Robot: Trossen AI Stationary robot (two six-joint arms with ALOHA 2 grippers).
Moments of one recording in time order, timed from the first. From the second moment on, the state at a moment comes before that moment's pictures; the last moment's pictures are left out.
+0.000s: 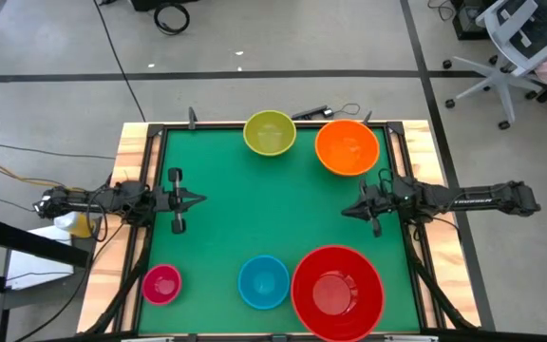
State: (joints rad) left arm -0.08 0.01 0.01 0.10 -0.14 0.41; right arm -0.09 0.36 0.01 0.07 -0.25 0.23
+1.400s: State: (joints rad) left arm -0.08 0.09 0.01 0.41 -0.40 0.01; right arm -0.13 0.37 0.02 0.66 0.16 0.31
